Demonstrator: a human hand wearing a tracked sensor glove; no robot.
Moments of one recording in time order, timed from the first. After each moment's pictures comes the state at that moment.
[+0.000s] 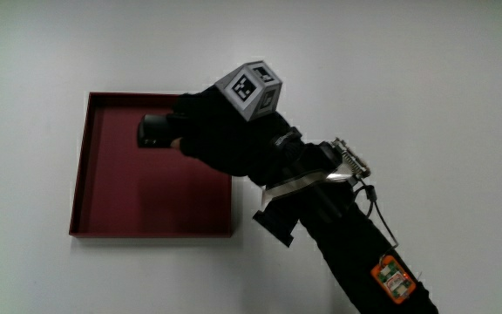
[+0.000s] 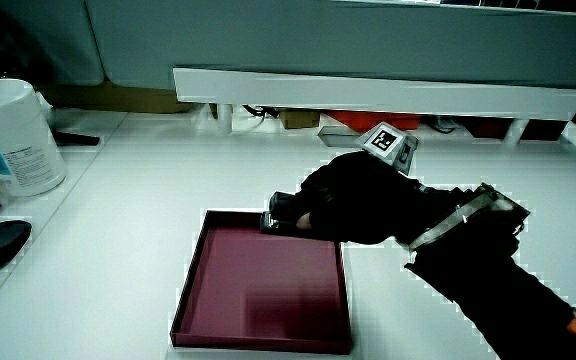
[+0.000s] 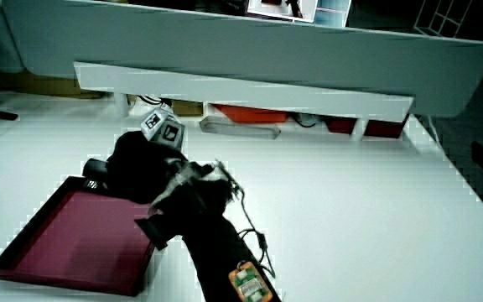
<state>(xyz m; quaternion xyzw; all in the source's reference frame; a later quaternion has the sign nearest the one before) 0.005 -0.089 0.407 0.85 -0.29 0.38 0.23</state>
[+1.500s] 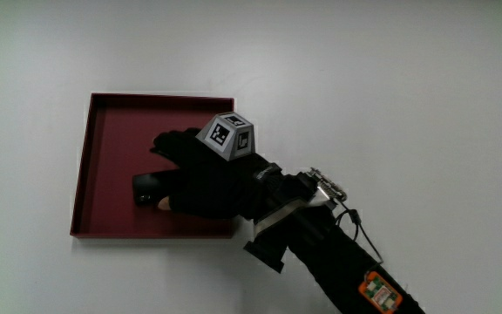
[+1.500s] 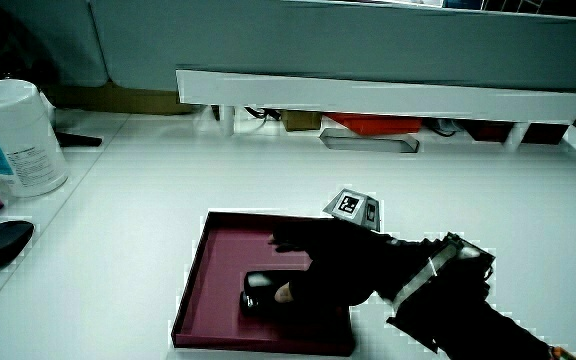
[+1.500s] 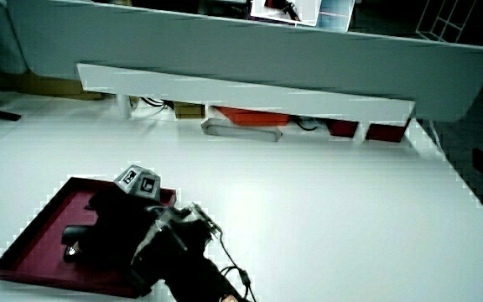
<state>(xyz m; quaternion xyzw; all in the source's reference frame) -0.027 -0.048 0.473 0.80 -0.31 0.34 0.38</state>
